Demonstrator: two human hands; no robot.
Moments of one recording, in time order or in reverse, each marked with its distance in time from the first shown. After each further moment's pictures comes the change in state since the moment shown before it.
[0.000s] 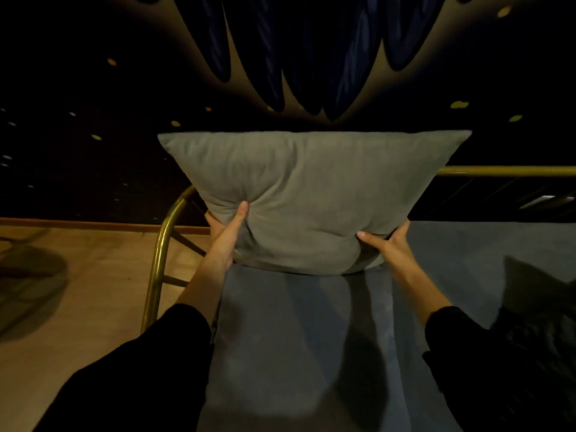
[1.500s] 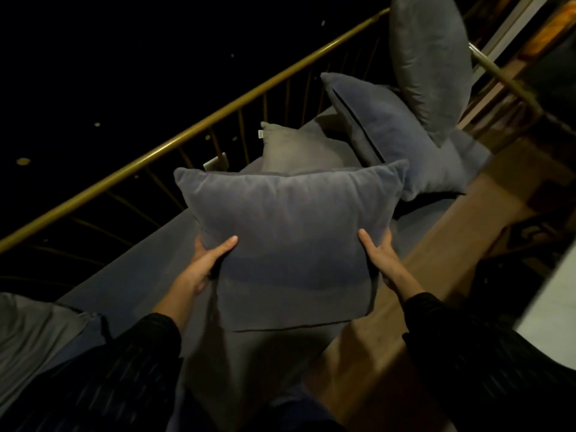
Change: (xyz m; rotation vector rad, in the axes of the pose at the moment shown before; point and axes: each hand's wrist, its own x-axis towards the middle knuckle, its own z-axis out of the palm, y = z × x) left_hand -0.323 -0.226 0.548 0.559 -0.726 -0.082; right_hand -0.197 0.100 -0.665 0.135 0.683 0.237
